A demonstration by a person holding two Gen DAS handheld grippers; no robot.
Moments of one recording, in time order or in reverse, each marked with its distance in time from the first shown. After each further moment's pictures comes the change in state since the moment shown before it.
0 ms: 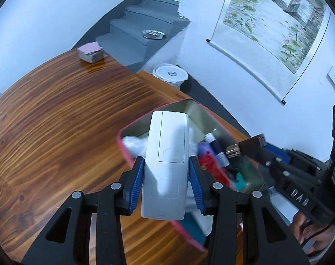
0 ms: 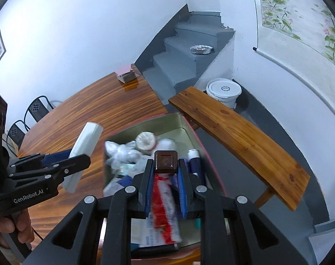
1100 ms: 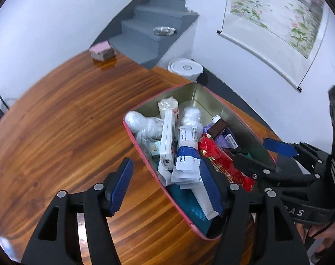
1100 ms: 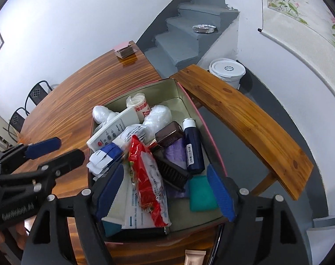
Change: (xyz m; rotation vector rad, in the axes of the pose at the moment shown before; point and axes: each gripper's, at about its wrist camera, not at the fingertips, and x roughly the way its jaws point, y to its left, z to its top) left arm -0.015 -0.031 -0.030 0.050 -0.002 0.175; right arm 0.014 -0.015 -0.029 -0.005 0.122 0.023
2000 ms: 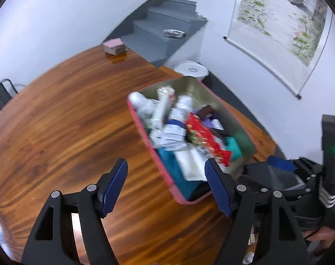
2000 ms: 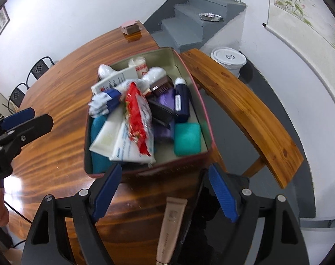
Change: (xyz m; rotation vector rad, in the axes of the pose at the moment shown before) left arm -0.043 -0.020 -0.042 -0.110 0.004 -0.006; right arm -0.032 -0.016 -0.057 -0.092 0.114 -0.030
